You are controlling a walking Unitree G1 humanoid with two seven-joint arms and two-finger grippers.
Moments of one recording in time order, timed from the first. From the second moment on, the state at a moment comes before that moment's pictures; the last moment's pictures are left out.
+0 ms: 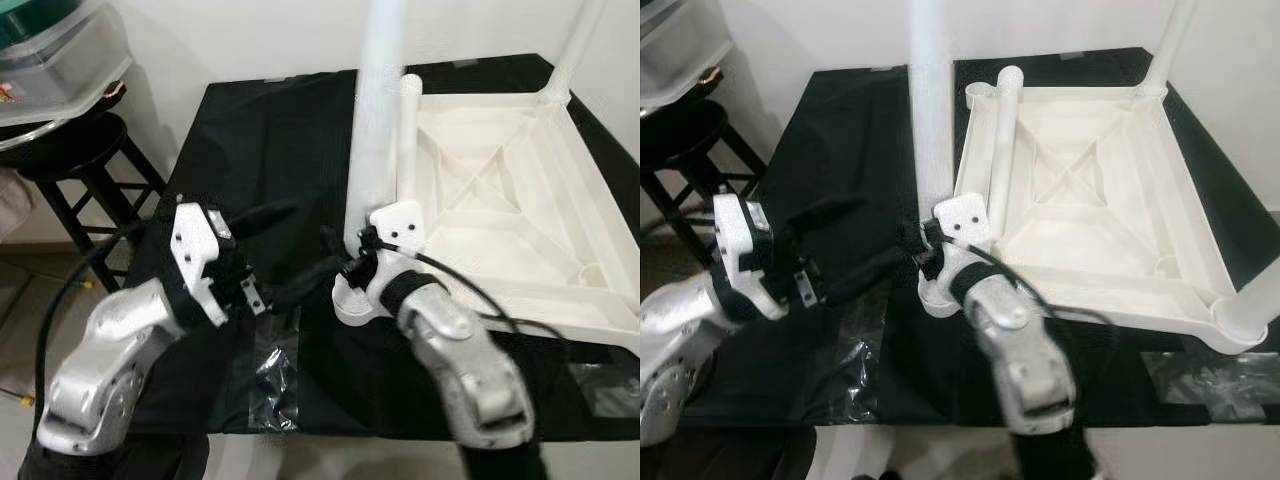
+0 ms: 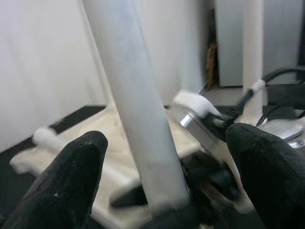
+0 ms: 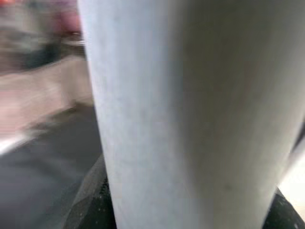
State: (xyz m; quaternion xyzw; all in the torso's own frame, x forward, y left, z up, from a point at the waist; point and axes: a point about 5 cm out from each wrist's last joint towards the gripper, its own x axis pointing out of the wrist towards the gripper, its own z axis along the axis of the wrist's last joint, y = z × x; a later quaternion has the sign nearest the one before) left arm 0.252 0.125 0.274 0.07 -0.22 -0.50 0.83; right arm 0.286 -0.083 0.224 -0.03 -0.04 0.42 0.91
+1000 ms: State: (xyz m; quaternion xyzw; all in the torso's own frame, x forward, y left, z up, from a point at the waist) left arm 0.243 0.123 0.299 -0.02 -0.20 -0.63 0.75; right arm 0.295 -0.110 0.269 -0.20 -0.08 0.59 0.78
